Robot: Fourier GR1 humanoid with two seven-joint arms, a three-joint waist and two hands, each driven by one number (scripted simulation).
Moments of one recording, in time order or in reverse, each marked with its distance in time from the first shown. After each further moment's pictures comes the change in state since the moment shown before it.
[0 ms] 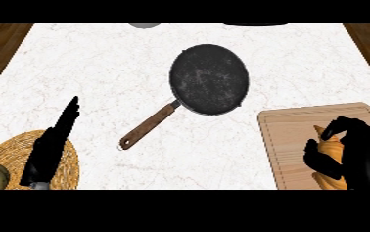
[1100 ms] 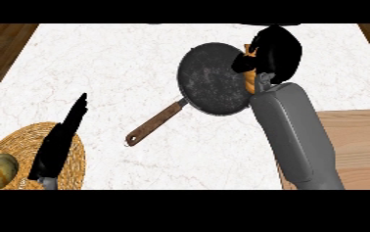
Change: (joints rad) left arm -0.032 -0.025 -0.013 0.014 -0.024 -0.028 -0.016; right arm -0.736 0.473 -0.228 0.757 0.181 -0.146 -0.163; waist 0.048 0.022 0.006
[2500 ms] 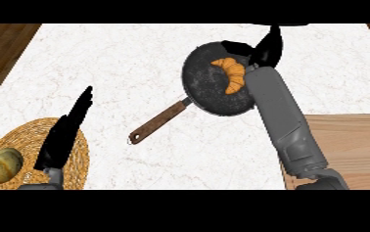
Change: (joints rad) left arm -0.060 -0.017 0.002 0.022 -0.011 -0.014 0.017; right arm -0.249 0.054 -0.424 0.733 -0.541 -0.766 -0.611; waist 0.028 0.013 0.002
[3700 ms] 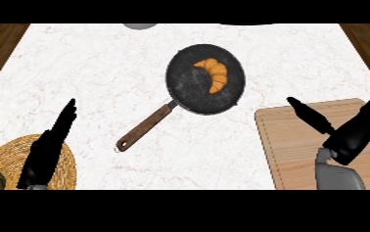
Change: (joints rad) left arm 0.108 0.005 0.061 -0.036 -0.001 0.004 -0.015; right arm 0.863 -0.030 0.127 -0.981 -0.063 0.083 -0.023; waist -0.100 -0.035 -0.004
